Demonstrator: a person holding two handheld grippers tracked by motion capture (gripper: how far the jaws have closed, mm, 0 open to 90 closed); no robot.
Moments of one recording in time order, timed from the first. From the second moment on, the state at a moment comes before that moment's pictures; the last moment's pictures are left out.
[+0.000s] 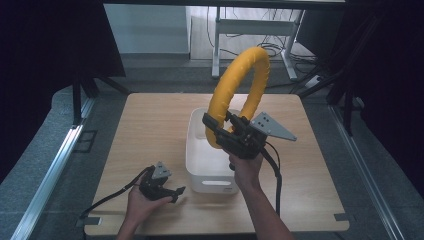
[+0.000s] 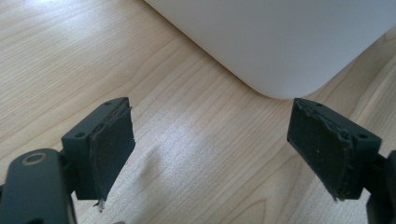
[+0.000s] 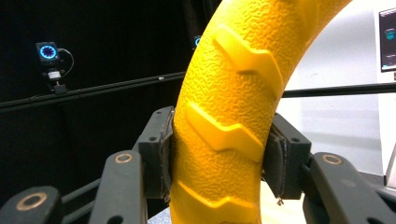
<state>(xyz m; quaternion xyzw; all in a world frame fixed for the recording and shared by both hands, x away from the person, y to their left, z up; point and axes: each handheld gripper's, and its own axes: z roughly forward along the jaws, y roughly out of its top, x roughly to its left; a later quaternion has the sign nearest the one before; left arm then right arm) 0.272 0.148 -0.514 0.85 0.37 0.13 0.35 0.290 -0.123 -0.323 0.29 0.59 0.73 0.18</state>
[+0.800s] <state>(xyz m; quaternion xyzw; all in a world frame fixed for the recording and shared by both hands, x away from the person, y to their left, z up) 0.272 0.148 -0.513 0.85 0.37 0.13 0.35 0.284 -0.098 -0.336 0.28 0.61 0.72 0.17</state>
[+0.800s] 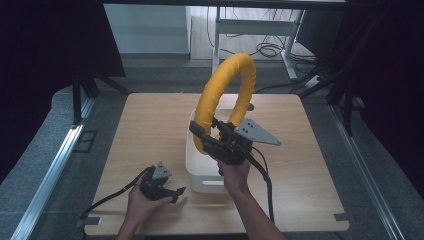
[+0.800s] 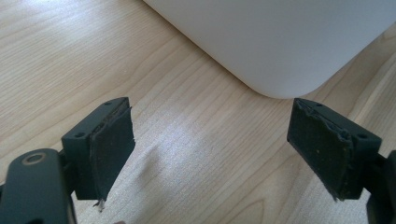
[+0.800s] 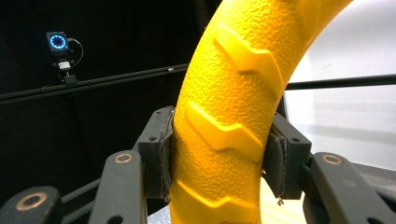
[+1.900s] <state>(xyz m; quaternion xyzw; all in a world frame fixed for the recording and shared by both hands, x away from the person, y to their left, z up) 0.273 0.146 -0.516 0.85 0.37 0.13 0.35 0.279 -0.083 -0.381 0.31 0.61 0.71 0.14</state>
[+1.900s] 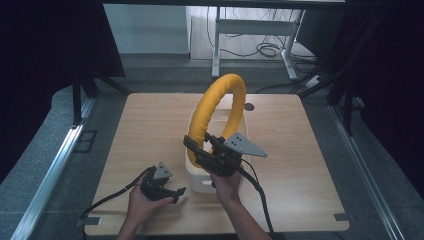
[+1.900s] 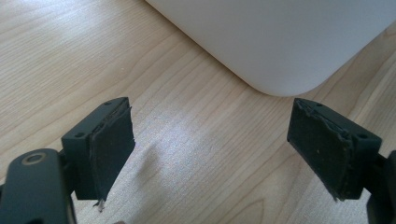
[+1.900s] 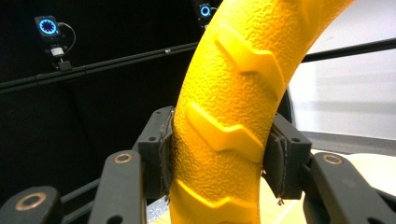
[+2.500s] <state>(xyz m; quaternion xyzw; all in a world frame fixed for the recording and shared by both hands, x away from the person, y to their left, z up) 0.272 0.146 -0.516 0.85 0.37 0.12 0.35 0.276 -0.073 -0.407 0.33 0.63 0.70 0.13</state>
